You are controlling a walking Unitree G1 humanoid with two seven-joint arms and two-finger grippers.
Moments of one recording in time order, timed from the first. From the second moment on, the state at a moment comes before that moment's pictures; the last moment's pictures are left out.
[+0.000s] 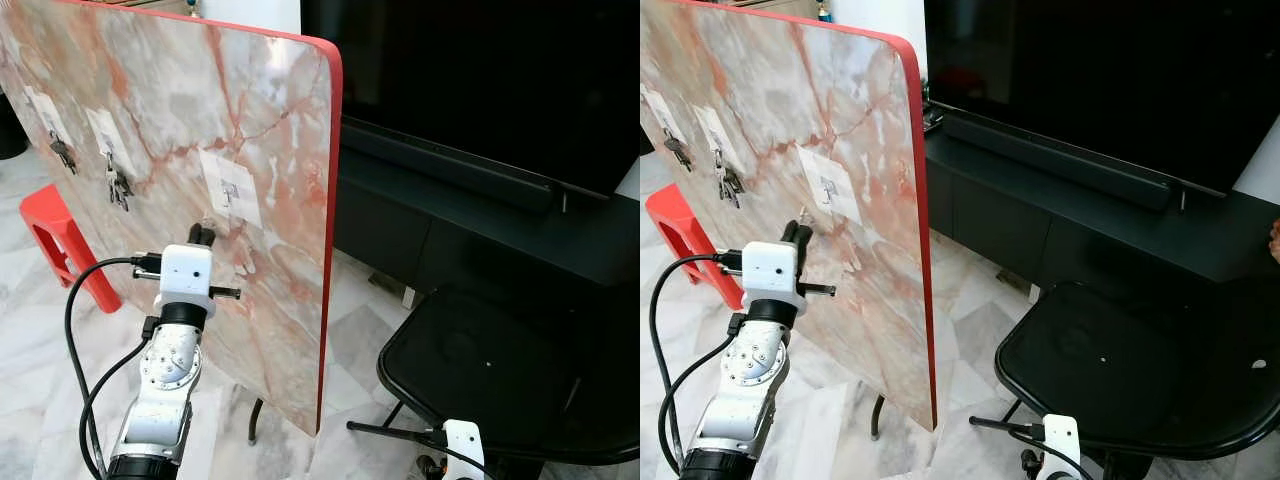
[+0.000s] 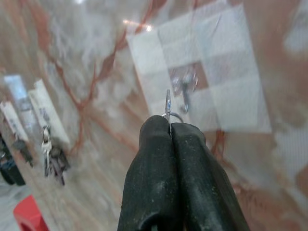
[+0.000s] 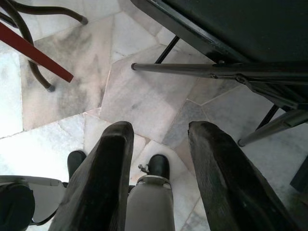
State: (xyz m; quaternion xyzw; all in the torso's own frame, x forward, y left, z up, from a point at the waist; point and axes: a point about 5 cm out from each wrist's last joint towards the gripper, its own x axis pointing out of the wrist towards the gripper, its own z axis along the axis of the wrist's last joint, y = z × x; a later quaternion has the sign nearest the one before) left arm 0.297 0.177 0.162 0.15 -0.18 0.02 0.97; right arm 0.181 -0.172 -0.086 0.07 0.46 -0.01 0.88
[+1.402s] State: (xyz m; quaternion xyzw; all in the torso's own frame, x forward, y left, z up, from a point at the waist) left arm 0.312 0.186 0.166 0.12 -0.17 0.00 0.98; right arm 0.181 -0.173 -0.087 0.07 0.46 -0.01 0.88
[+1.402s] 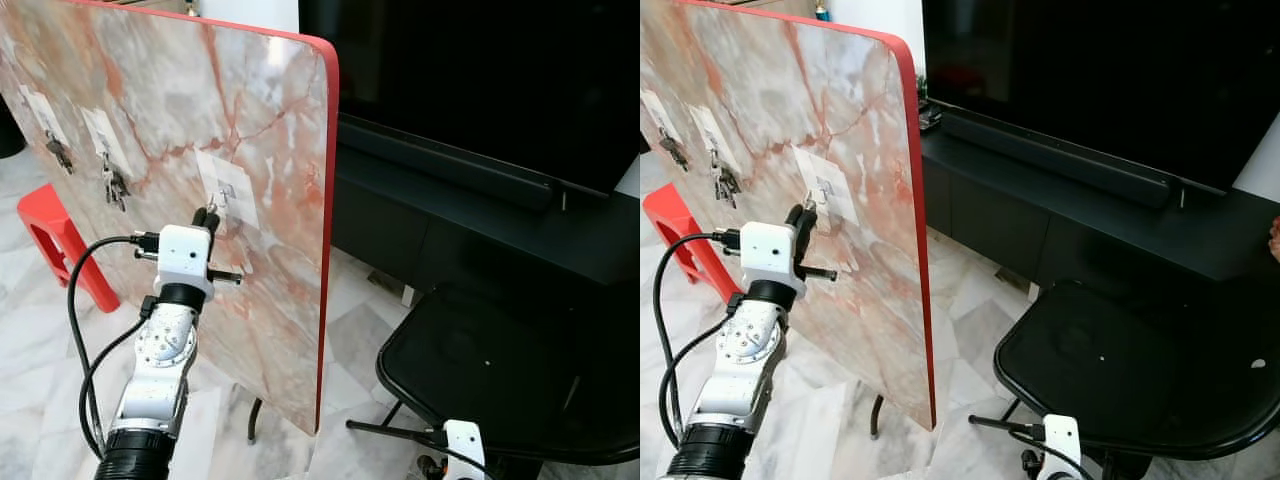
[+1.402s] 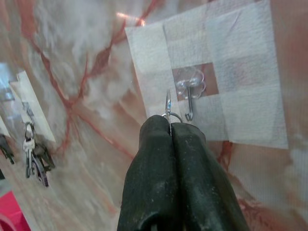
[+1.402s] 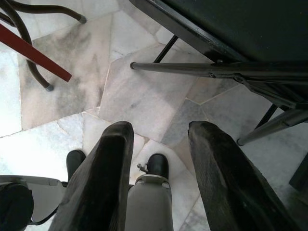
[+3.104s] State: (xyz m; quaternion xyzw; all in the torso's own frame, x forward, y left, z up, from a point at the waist) left arm 0.319 0.178 0.168 0.13 -0.16 -0.05 0.98; right arm 0.181 -0.174 -0.086 0.06 0.46 -0.01 0.88
